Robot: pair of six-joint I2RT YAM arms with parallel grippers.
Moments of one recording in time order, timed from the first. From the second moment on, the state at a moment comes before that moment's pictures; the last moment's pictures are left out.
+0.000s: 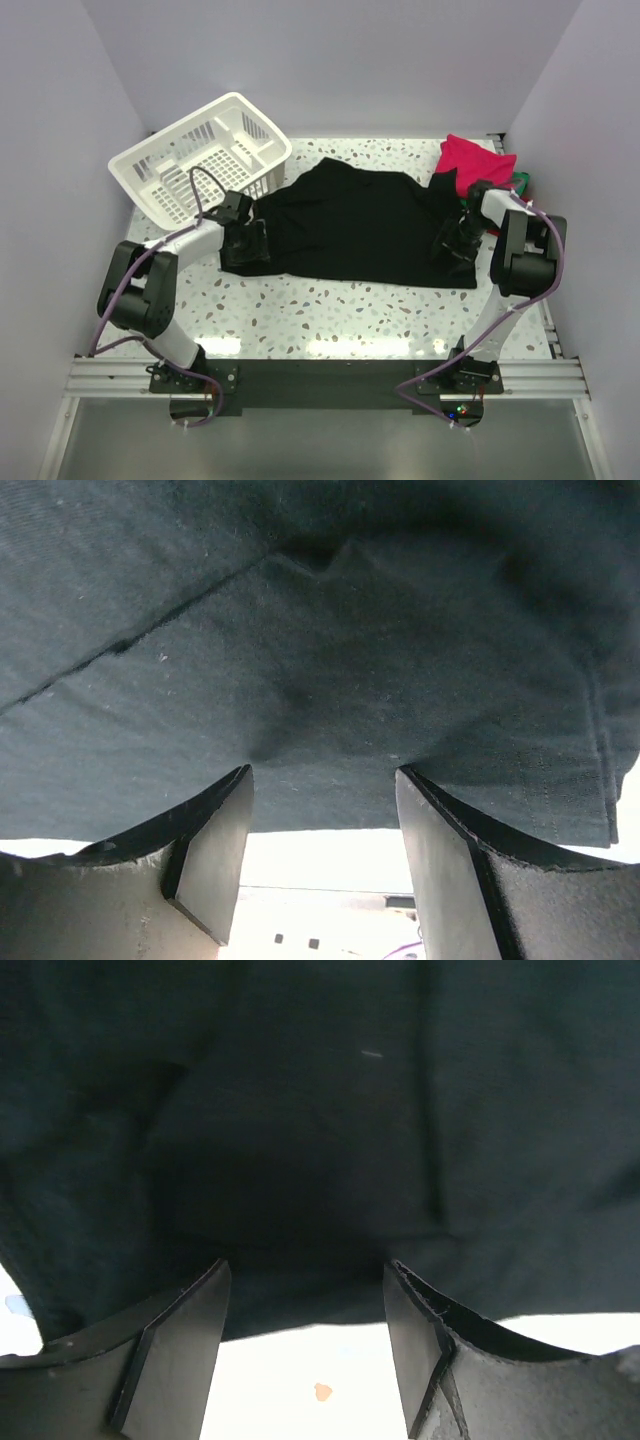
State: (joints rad) left arm -0.29 1.61 0.92 -0.46 0.05 -0.46; right arm -0.18 1.91 1.24 -0.94 -0.17 0.38
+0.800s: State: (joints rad) left arm -0.31 1.47 1.02 -0.50 0.00 -0.41; right arm -0.16 1.91 1.35 -1.02 -0.01 0.35
